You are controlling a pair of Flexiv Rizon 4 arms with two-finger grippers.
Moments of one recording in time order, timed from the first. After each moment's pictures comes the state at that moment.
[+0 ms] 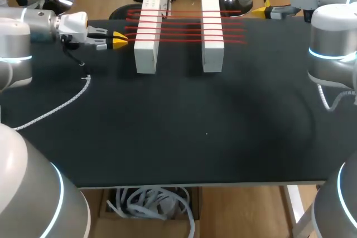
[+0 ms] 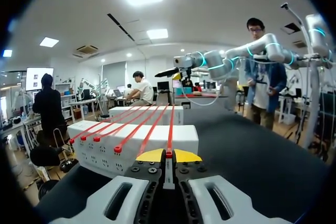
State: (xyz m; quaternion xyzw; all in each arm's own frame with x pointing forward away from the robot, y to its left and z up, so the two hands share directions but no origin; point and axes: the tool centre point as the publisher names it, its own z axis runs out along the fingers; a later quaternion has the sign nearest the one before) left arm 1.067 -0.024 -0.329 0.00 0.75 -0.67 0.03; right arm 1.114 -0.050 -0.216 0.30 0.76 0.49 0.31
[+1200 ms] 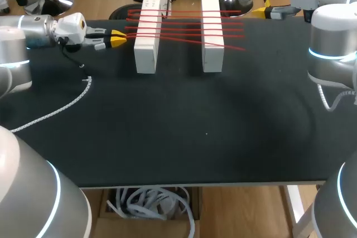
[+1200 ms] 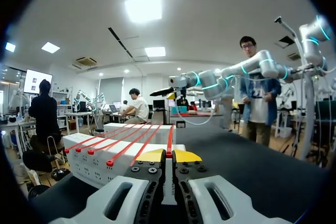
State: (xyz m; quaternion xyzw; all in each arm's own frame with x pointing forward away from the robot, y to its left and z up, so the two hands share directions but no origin) left arm 1.053 -0.024 -0.305 0.01 0.69 -0.72 0.00; right arm 1.114 -0.050 -0.216 0.30 0.76 0.49 0.31
